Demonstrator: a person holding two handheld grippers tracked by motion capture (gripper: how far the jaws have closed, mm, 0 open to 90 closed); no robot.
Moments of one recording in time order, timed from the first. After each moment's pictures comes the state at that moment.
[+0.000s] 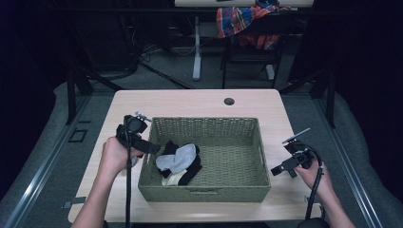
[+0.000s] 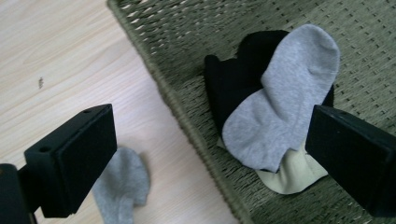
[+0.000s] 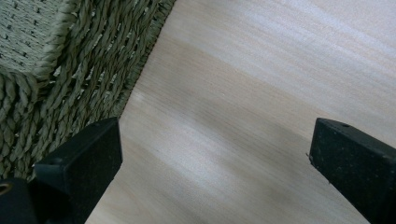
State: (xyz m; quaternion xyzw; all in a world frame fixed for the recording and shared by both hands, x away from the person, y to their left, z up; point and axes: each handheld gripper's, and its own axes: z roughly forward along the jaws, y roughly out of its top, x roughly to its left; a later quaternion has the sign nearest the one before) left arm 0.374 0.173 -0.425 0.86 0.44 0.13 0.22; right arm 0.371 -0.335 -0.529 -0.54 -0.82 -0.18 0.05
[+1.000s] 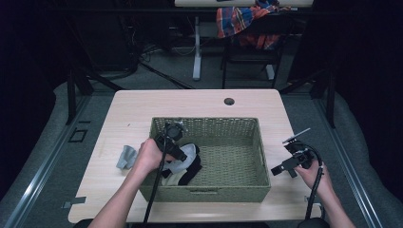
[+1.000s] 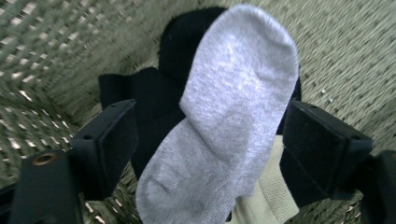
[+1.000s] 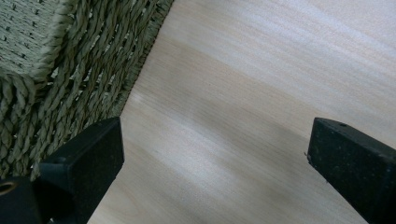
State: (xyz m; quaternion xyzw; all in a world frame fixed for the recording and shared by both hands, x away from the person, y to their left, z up) left arm 0.400 0.090 -0.482 0.91 0.38 0.05 0.14; right arm 0.372 -0.337 -0.528 -0.53 -0.83 -0.17 0.06
